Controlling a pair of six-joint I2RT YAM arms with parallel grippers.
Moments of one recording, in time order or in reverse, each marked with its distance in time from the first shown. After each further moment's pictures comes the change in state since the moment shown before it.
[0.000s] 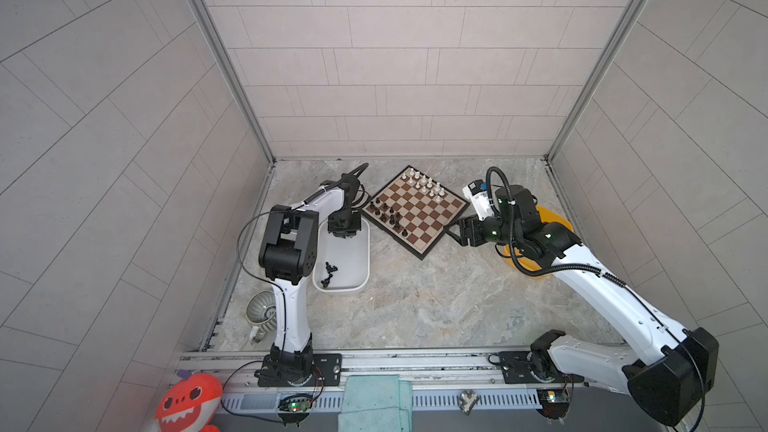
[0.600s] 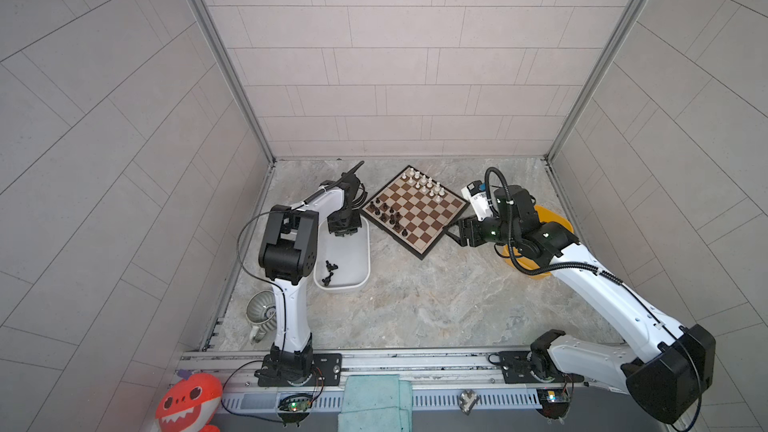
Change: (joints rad) left arm 0.010 -0.003 -0.003 0.032 -0.026 -0.145; right arm -0.005 0.011 -0.016 0.014 -0.021 0.000
